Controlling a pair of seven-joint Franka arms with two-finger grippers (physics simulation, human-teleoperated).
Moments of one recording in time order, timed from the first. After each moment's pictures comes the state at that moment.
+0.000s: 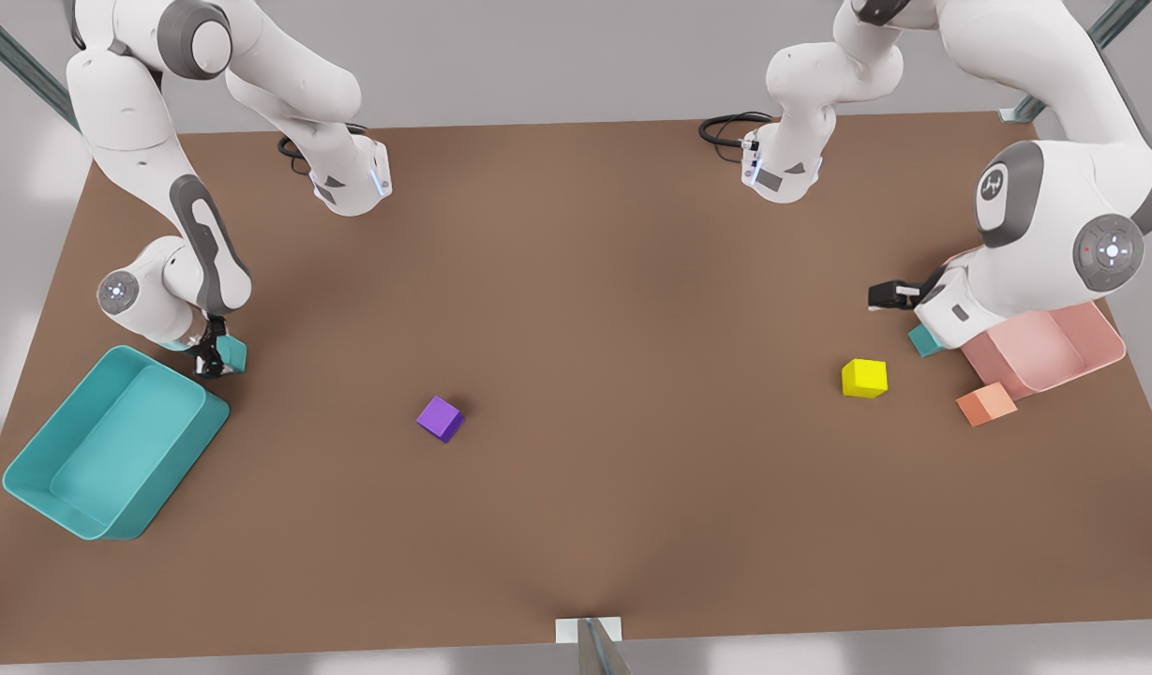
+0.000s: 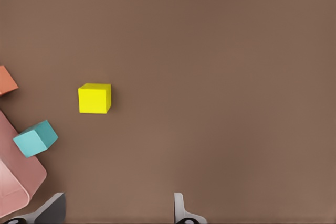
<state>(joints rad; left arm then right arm) 0.02 0.20 -0.09 -1.42 -0.04 1.34 0.04 -0.26 0.30 -0.17 -2.43 0.03 2.68 1.04</state>
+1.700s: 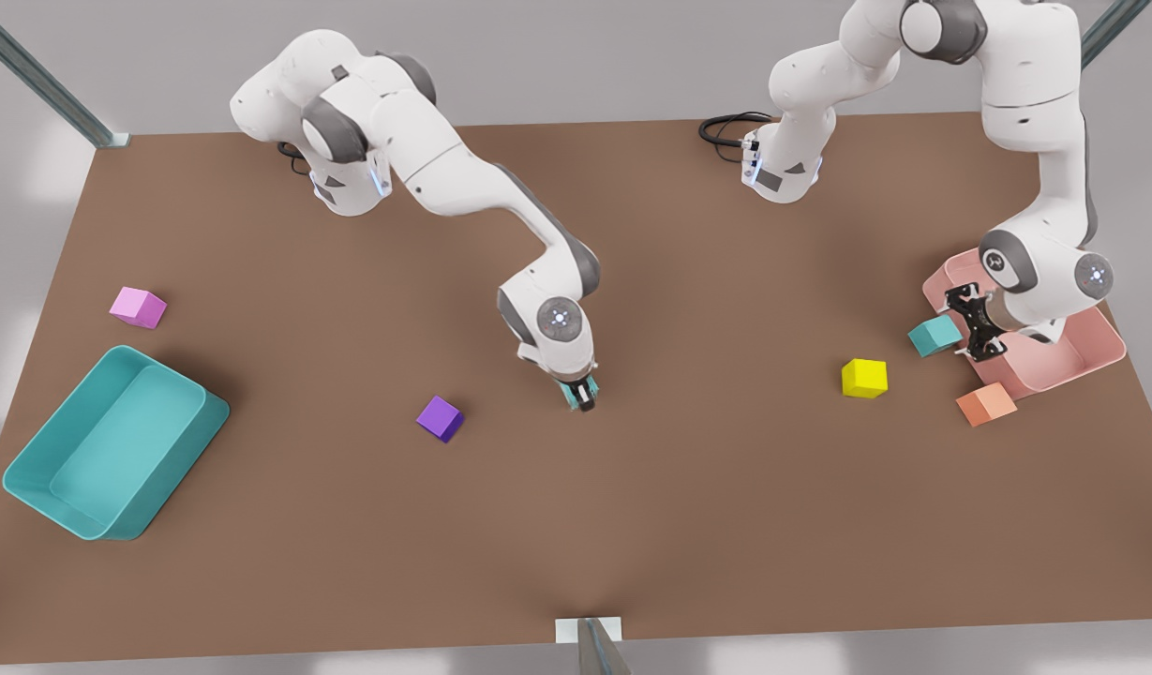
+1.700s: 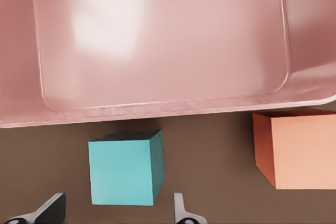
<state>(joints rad) 0.28 0.29 0.20 -2.19 -0.04 2.33 -1.32 0.87 0.85 -0.15 -1.32 0.21 2.21 1.88</state>
